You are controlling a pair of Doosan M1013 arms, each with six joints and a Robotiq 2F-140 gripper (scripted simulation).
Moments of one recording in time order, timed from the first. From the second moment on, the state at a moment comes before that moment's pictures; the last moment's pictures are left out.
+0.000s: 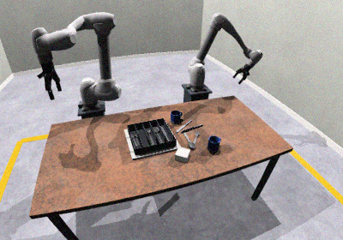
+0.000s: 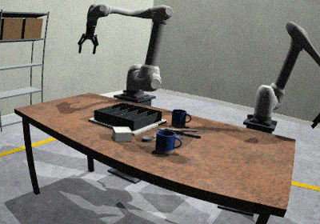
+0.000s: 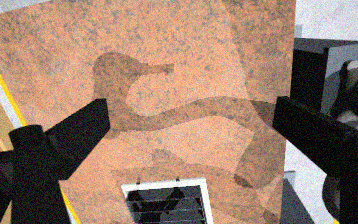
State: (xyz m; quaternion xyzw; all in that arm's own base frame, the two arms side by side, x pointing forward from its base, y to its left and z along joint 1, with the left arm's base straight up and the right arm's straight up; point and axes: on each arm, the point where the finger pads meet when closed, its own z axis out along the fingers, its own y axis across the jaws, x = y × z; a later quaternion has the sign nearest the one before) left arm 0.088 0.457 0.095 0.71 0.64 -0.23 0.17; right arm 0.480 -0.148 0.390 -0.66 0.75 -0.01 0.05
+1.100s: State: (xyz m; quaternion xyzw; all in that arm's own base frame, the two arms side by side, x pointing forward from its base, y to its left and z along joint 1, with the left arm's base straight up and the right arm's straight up) left arm -0.043 0.319 0.121 0.63 0.68 -0.27 0.27; right arm 0.515 -0.098 0.379 -0.60 0.80 0.00 0.05
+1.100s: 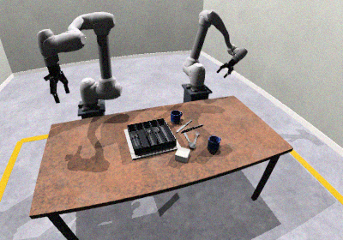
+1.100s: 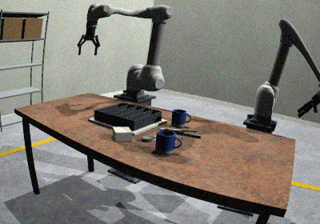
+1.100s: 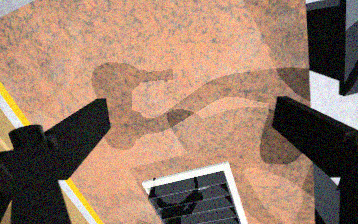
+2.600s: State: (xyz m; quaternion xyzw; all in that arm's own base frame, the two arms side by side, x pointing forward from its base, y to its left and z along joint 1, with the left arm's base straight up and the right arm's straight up) left arm -0.043 0.319 0.121 0.63 0.68 -0.27 0.27; right arm 0.588 0.269 0.299 -0.21 0.98 0.01 0.01
